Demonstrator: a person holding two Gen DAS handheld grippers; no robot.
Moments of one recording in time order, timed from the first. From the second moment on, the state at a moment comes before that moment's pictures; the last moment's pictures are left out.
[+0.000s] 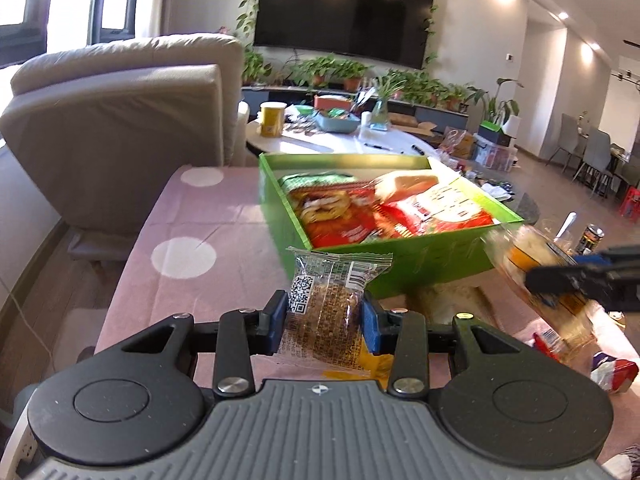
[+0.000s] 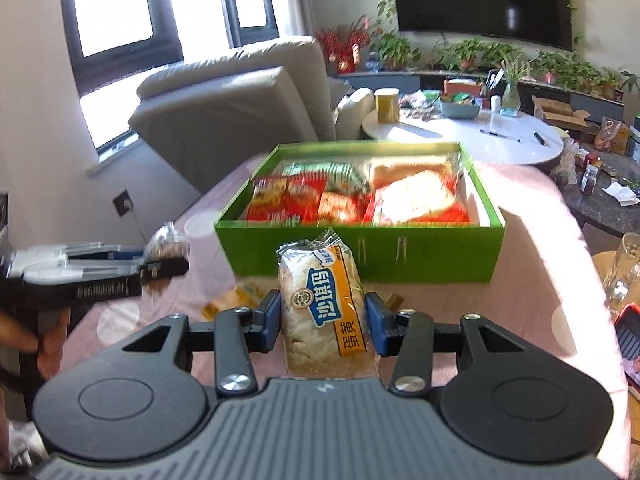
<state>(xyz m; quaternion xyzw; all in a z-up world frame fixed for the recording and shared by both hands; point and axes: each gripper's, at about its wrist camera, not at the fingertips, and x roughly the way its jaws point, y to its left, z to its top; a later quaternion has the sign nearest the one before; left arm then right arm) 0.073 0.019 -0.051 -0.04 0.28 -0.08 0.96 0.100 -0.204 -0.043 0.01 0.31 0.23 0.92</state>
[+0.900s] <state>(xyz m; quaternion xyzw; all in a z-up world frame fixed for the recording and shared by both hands) 0.116 -0.026 -0.030 0.00 0.26 -0.11 0.96 0.161 -0.202 -0.021 0.07 0.28 0.22 0.93</state>
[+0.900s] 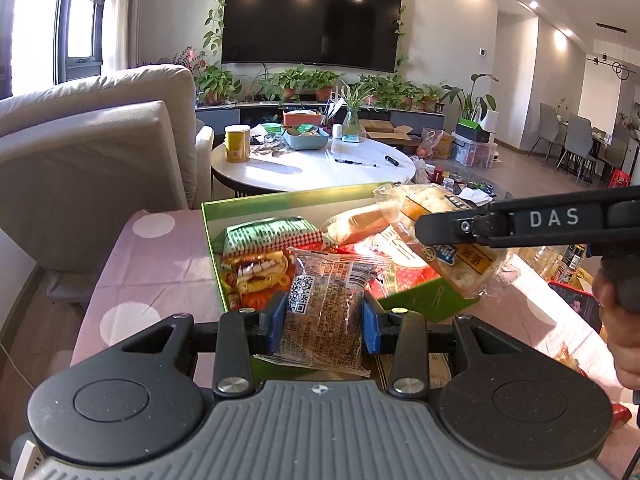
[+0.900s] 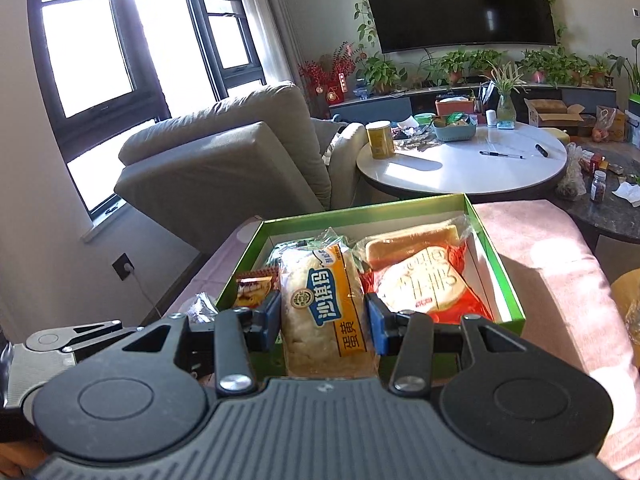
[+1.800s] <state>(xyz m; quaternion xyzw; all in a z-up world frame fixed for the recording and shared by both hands) 0.157 -0.023 -0.030 -0.01 0.27 -0.09 0.96 0.218 -0.195 -0.040 0.11 0.32 0.22 0.92</state>
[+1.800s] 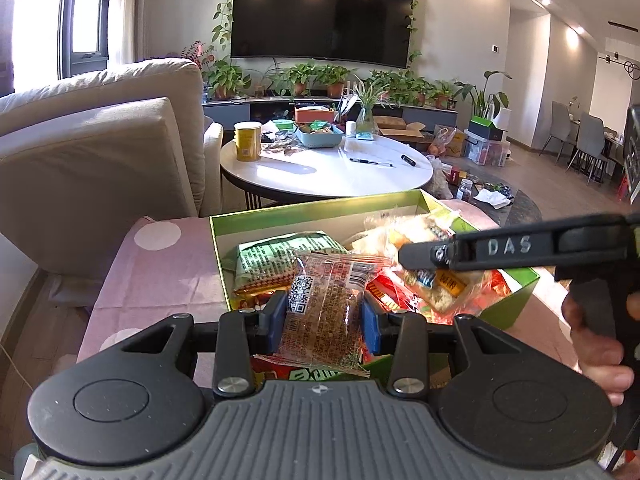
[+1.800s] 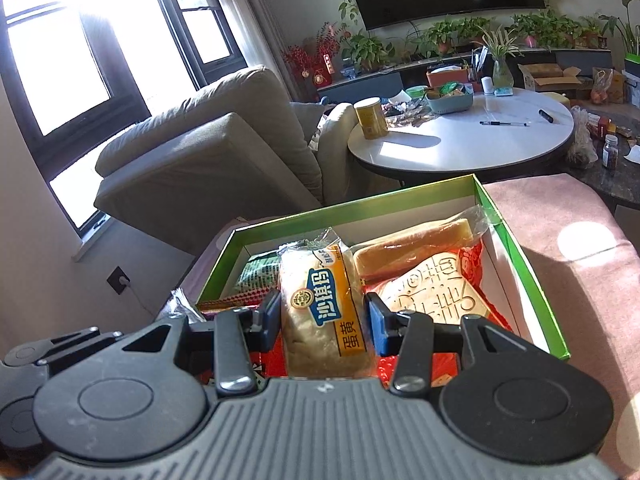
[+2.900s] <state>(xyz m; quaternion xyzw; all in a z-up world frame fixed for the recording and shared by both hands) 0.230 -0.039 -0.043 -0.01 0.29 -0.09 0.95 0.226 -0.219 -0.040 0.14 0.30 0.15 0.93</state>
